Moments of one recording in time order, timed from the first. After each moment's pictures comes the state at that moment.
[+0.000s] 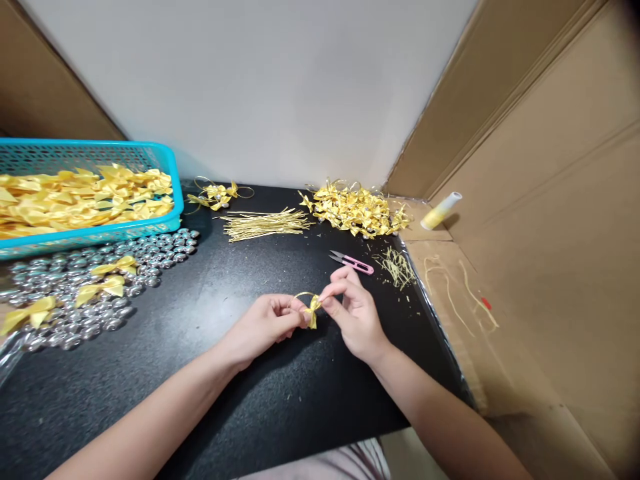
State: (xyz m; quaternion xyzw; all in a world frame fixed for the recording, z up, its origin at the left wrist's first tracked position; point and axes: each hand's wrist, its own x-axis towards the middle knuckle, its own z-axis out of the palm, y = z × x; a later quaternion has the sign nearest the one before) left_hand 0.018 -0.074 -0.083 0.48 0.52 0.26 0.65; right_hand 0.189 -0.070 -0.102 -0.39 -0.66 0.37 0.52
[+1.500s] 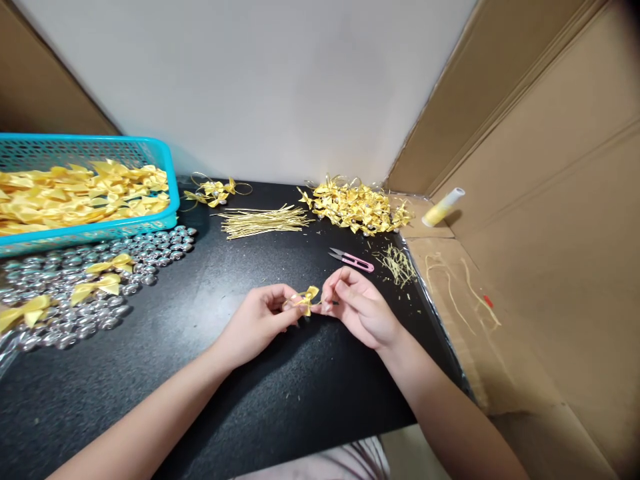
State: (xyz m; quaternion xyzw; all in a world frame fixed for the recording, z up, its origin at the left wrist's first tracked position) left_hand 0.012 -0.070 -0.093 0.55 0.52 0.30 0.59; right_hand 0.198 -0.062 -0.087 -0.26 -0.33 0.78 0.46
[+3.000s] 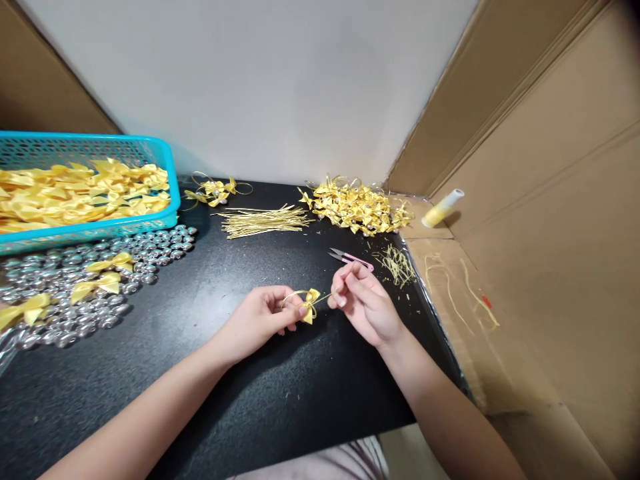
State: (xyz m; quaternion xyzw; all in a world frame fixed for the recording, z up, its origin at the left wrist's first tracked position) left_hand 0.011 -0.068 -0.085 0.53 0.51 0.26 0.62; right_hand 0.200 -0.059 -0.084 -0.28 -0.32 0.75 0.51
